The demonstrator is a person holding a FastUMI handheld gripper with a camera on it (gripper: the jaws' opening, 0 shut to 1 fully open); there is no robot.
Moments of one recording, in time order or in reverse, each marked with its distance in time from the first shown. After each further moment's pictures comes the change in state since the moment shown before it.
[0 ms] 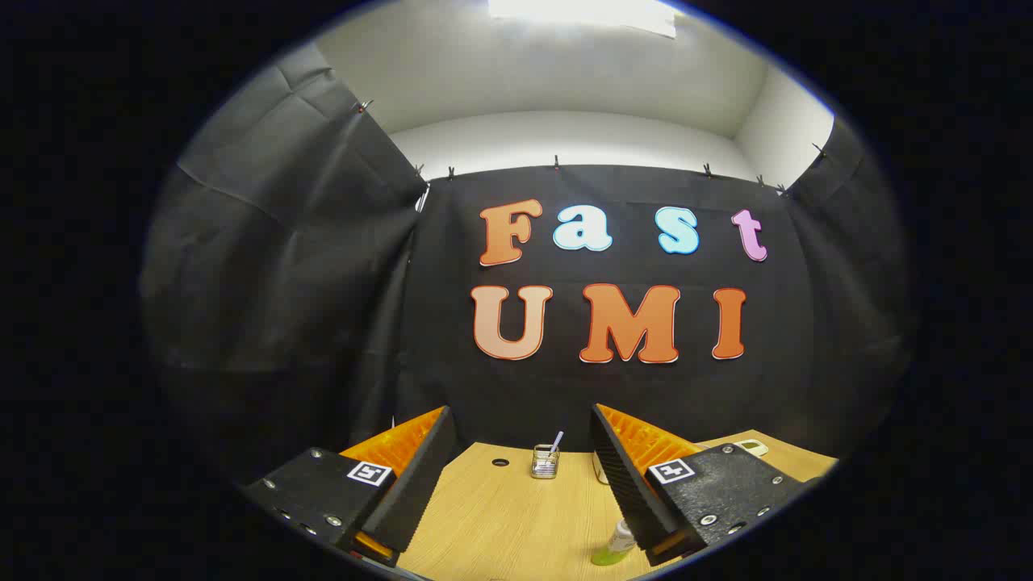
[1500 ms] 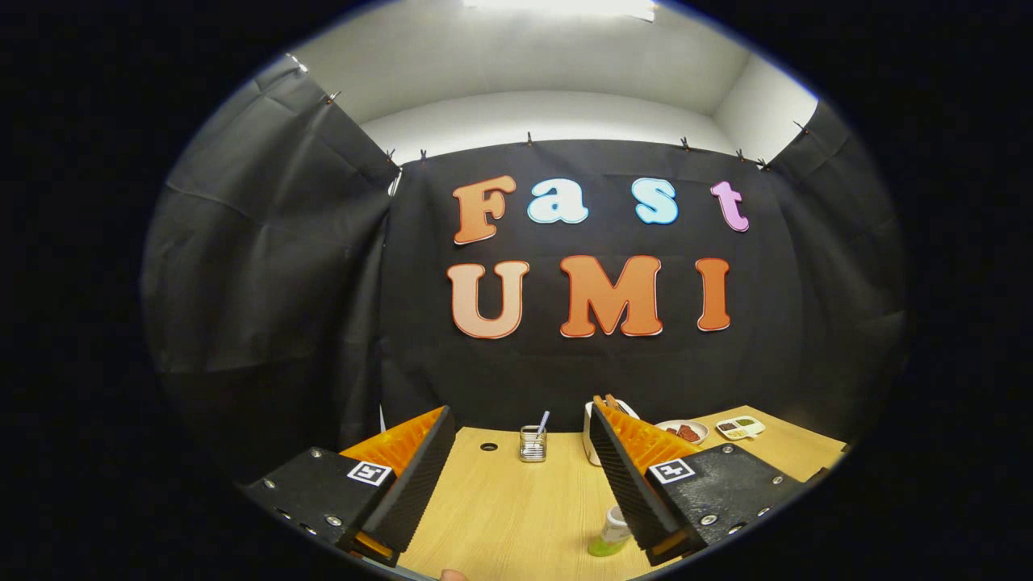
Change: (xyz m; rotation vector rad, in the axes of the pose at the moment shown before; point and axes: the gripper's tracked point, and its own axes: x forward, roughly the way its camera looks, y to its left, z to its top) arm 0.011 -0.041 -0.035 0.045 0.091 -0.071
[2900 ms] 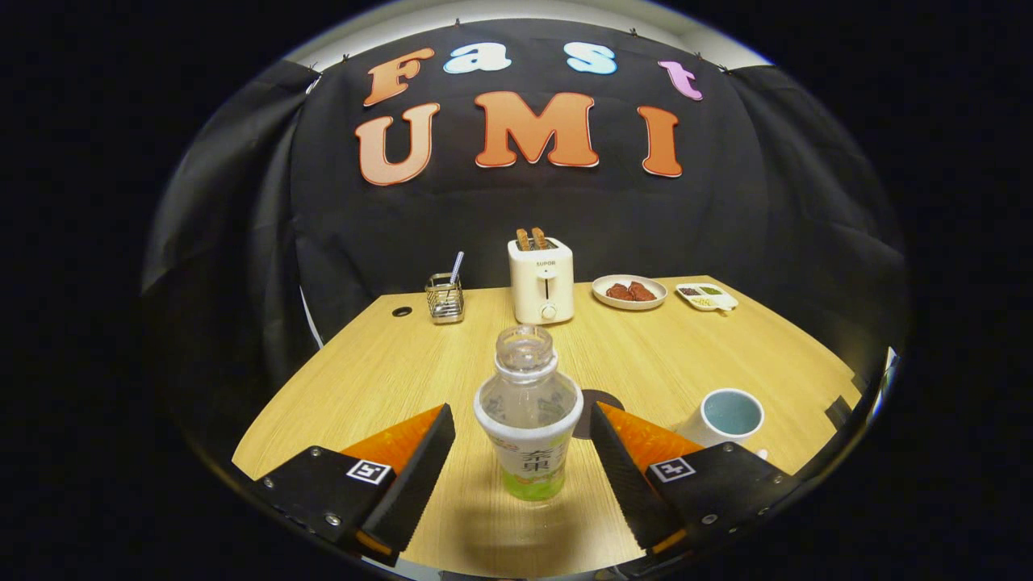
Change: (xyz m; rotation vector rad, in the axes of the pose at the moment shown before) arm 0.033 -0.120 -0.252 0.039 0.506 -0.166
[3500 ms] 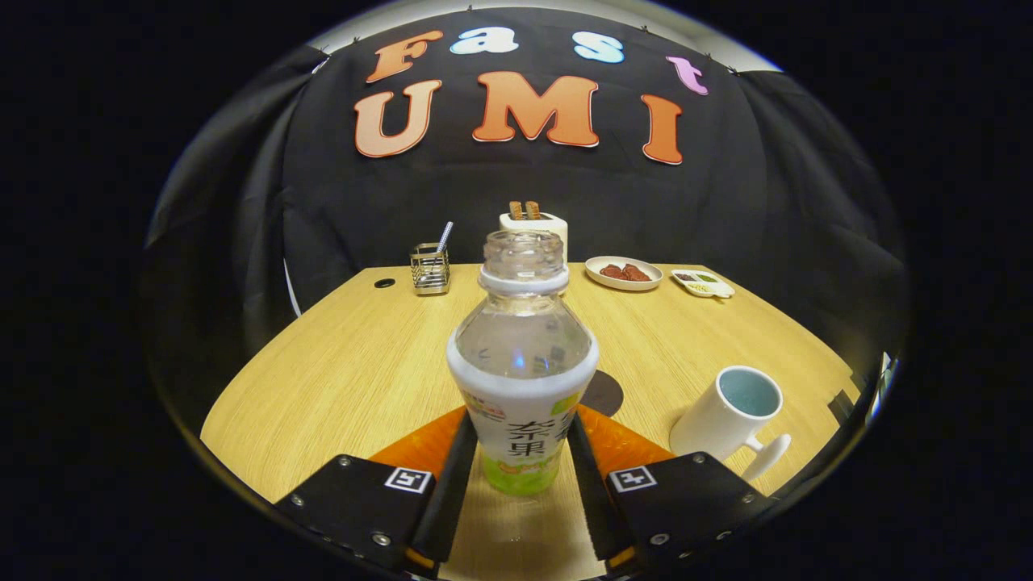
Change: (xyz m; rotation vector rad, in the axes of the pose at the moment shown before) arm 0.022 -0.009 -0.031 -0.042 0.019 -0.051
